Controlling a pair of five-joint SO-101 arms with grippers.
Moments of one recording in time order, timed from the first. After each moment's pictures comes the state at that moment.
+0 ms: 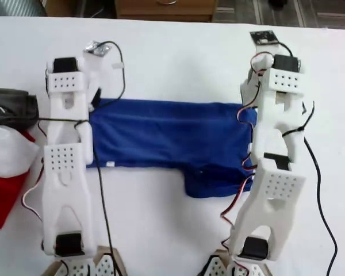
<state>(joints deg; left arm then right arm) -12.8 65.7 -74.7 101.5 -22.8 5.5 35.6 -40.5 90.6 17.5</state>
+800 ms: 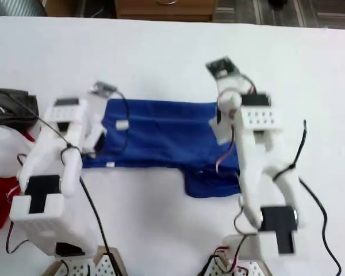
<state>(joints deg) -11.6 10.5 24.0 65.2 -23.1 -6.2 -5.0 20.9 68.5 22.1</state>
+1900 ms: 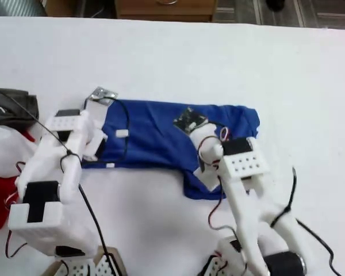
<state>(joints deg) -11.6 8.6 29.7 59.4 -22.8 -17.4 -27.1 47.9 68.7 34.0</state>
